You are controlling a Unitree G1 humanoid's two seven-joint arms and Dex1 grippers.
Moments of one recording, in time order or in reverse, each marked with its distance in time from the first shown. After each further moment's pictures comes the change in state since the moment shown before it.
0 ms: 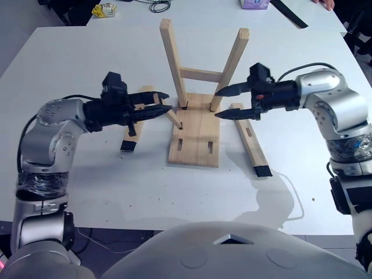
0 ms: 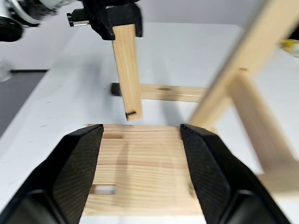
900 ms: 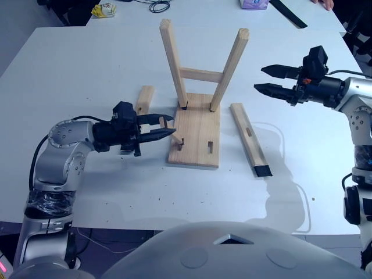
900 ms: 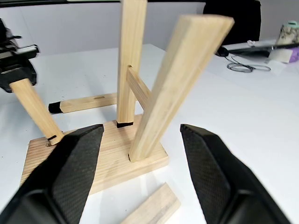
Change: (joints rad) left arm 0.199 -0.061 -0.041 -0.159 0.049 -0.106 -0.001; right arm 0.081 -0.067 -0.231 0.170 0.070 -0.055 -0.044
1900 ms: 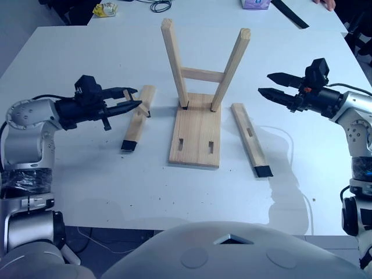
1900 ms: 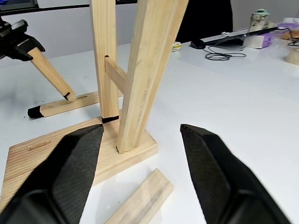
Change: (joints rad) left arm -0.241 0.131 0.120 0.458 0.140 -0.206 -0.086; right arm 0.120 0.025 -0.048 -0.042 0.022 -0.017 -0.121
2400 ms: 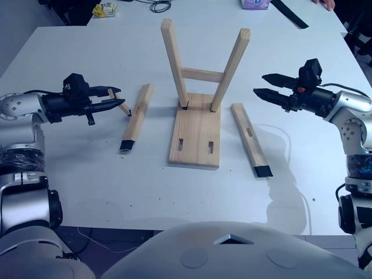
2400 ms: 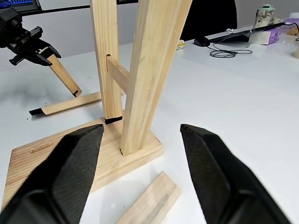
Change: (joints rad) left arm -0.145 0.021 -0.054 0.416 0.130 -0.236 -0.101; right arm 0.004 0.023 0.027 0.000 0.003 0.013 -0.009
